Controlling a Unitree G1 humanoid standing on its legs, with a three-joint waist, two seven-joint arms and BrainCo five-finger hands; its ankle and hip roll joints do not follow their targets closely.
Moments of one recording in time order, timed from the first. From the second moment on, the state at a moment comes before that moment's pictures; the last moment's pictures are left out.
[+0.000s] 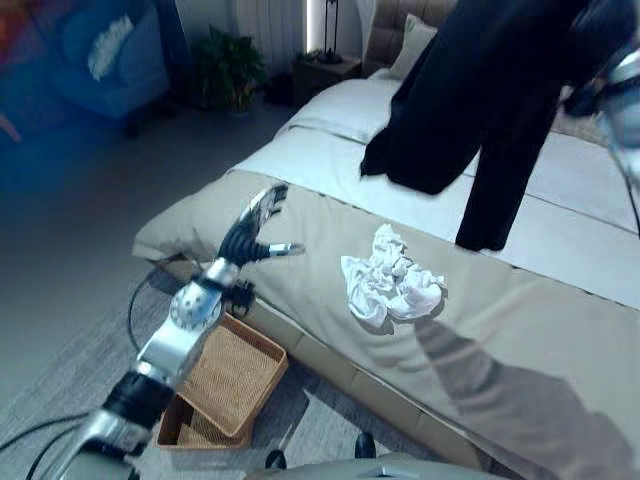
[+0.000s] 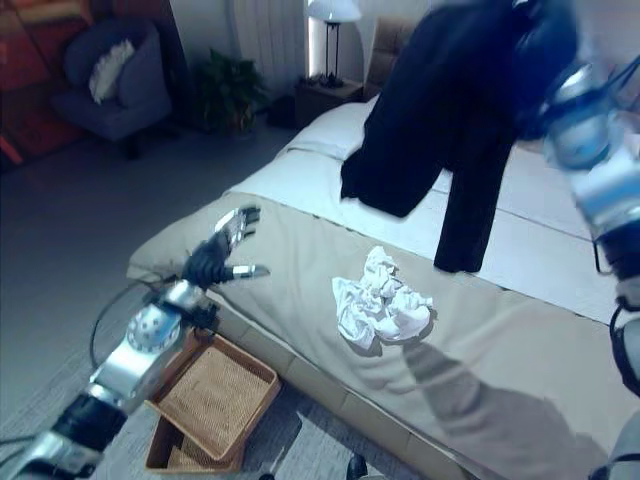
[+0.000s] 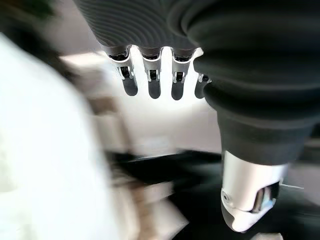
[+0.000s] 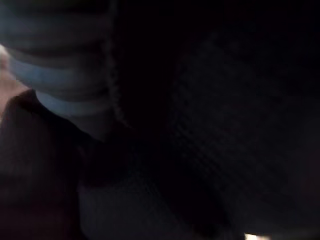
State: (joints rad) left arm -0.40 0.65 -0.38 -0.05 -0.37 -0.25 -0.01; right arm -0.89 -1.12 0.55 0.29 0.18 -0.21 -0.16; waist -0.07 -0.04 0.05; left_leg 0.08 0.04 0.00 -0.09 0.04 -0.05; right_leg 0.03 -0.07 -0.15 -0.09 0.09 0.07
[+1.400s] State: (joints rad) left arm -0.55 0.44 -0.66 0.12 -0.60 -0.13 -0.11; right arm -0.68 -0.81 0.49 -0.15 0.23 -0.19 0.06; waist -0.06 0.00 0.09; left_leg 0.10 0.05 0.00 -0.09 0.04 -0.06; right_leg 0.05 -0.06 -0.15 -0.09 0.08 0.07
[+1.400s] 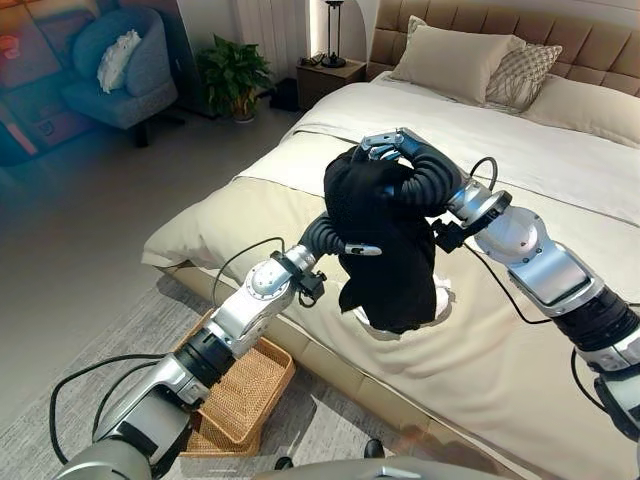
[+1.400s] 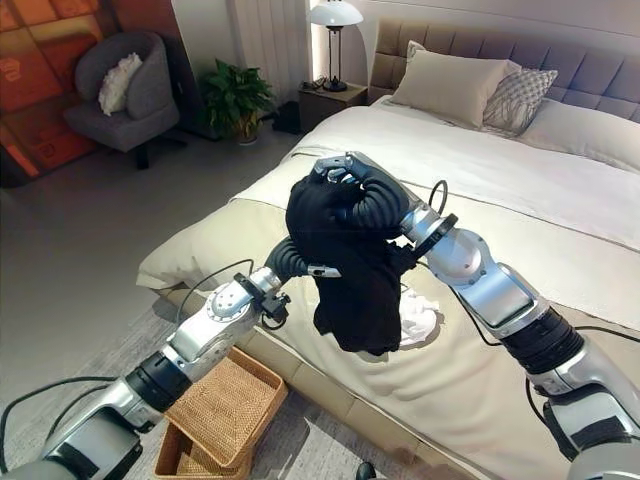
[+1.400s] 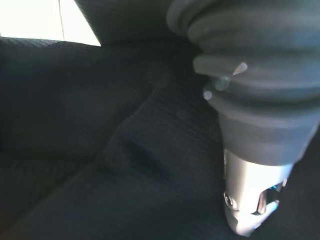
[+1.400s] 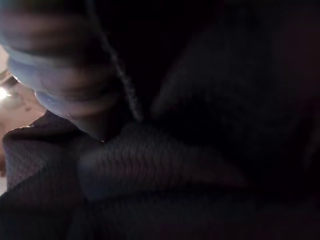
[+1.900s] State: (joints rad) left arm -0.53 0.38 -0.68 0.17 -0.87 -0.10 -0.17; right arm -0.68 -0.75 0.52 -0.15 0.27 -0.19 0.08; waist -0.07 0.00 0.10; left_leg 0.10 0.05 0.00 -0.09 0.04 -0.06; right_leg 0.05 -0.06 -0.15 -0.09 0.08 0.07
